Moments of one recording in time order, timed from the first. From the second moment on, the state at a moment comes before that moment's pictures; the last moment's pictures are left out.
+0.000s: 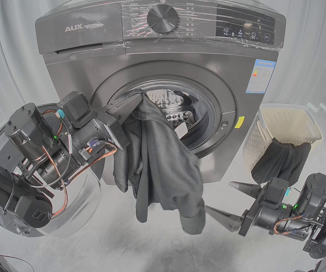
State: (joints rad) left arm -0.54 1.74 -0.66 -1.44 -0.22 -0.14; right arm 0.70 1.76 -0.13 -1.54 0.11 0.16
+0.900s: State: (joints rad) left arm -0.59 1.77 -0.69 -1.45 -0.23 -0.14; right arm 0.59 2.16 -0.51 -1.54 0.18 0.15
